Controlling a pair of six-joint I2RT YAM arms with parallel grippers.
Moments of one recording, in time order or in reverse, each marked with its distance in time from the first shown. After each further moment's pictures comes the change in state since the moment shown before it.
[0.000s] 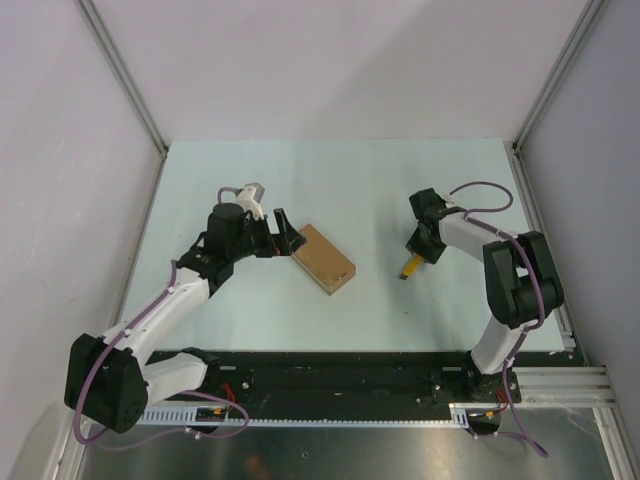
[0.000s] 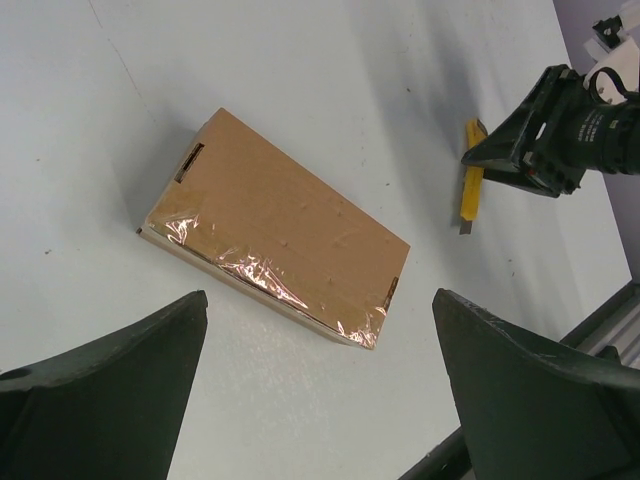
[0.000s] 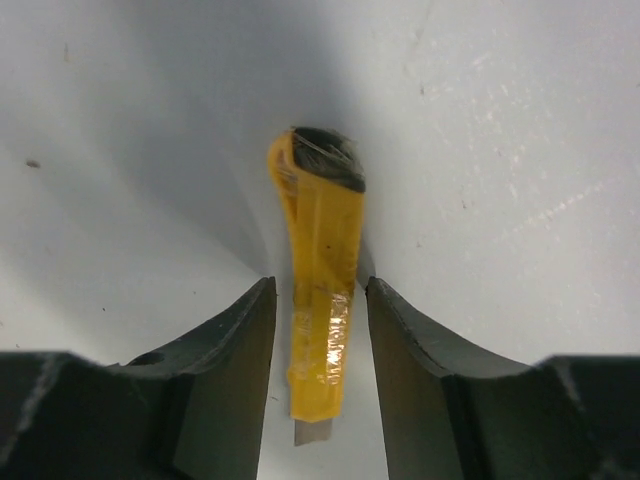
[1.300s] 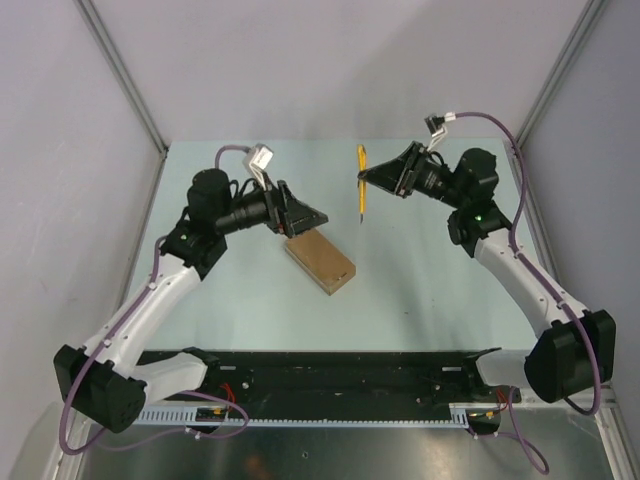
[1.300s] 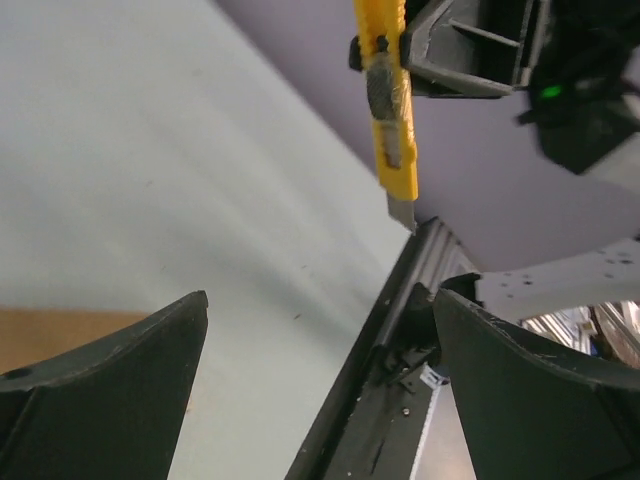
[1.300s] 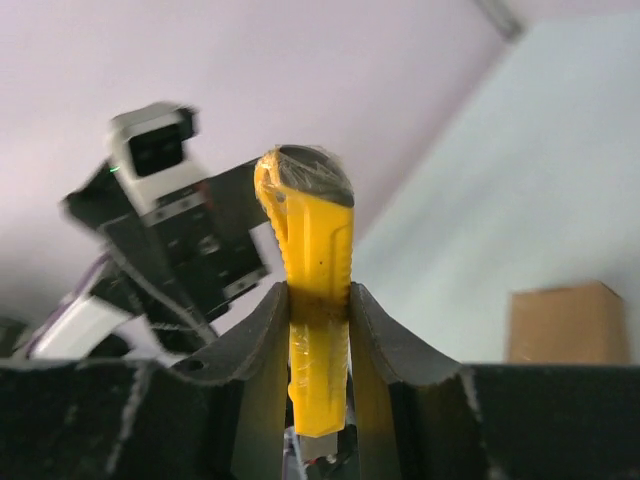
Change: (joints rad) left arm -0.037 0.000 0.283 0.011 0.393 -0.042; right arm 0.027 -0.431 0.053 0.770 -0.975 0.002
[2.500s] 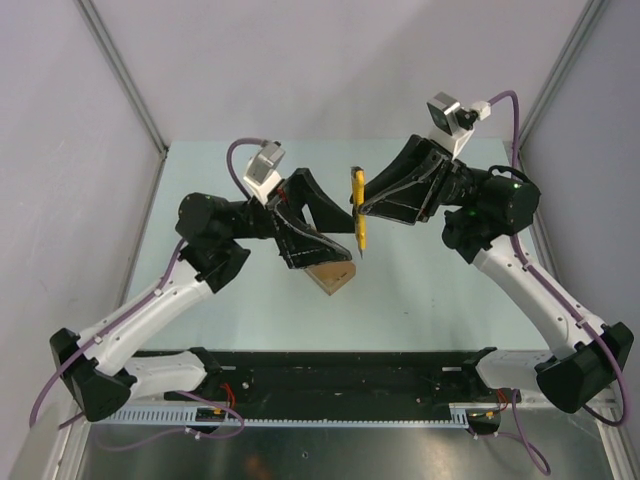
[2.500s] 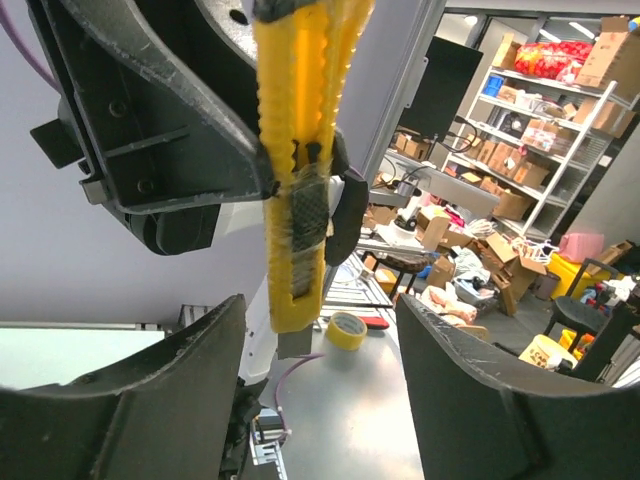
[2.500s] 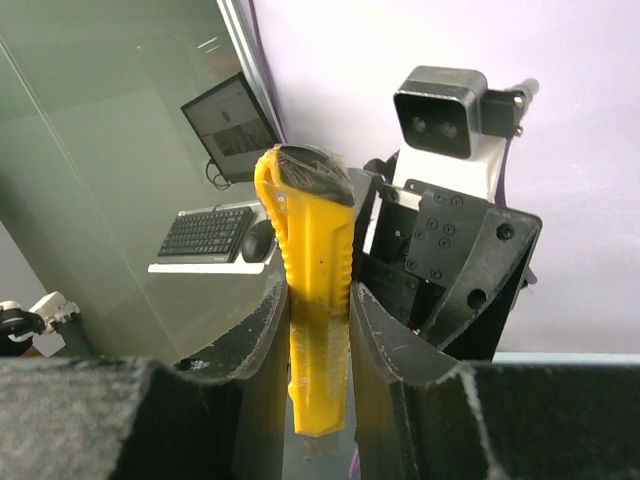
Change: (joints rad) left arm -0.344 0.015 0.122 0.753 0.272 -0.377; right arm 0.232 -0.058 0.179 0.788 -0.308 0.431
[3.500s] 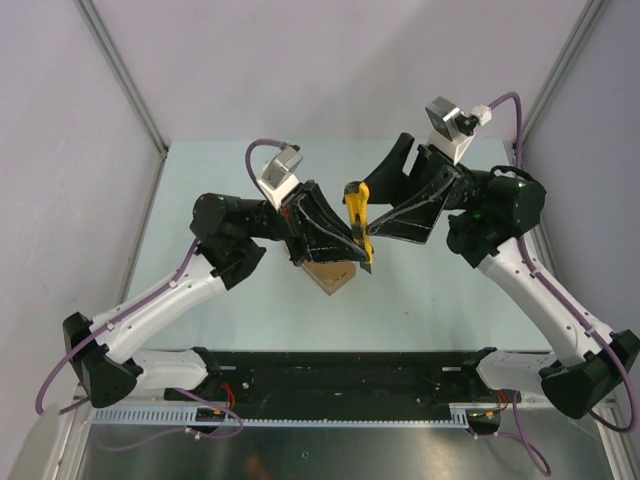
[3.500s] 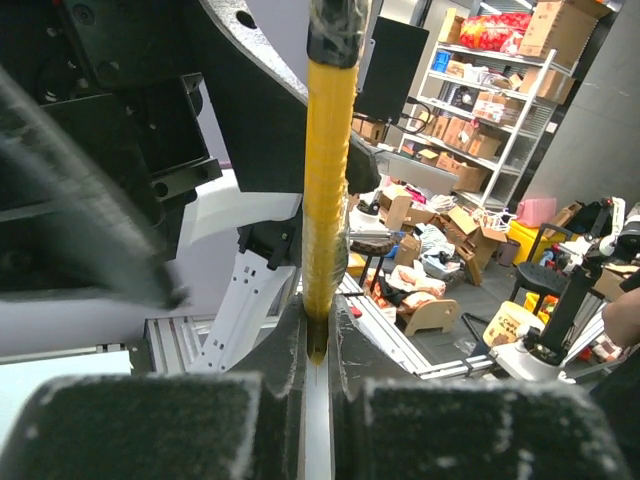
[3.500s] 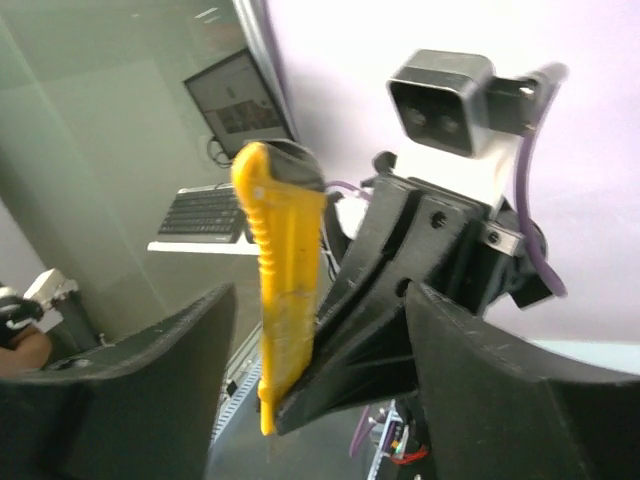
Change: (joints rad) left arm -0.077 0.081 0.049 0.113 0.052 -0.037; right arm 0.033 -0.017 0.025 -0.017 -0.043 -0.023
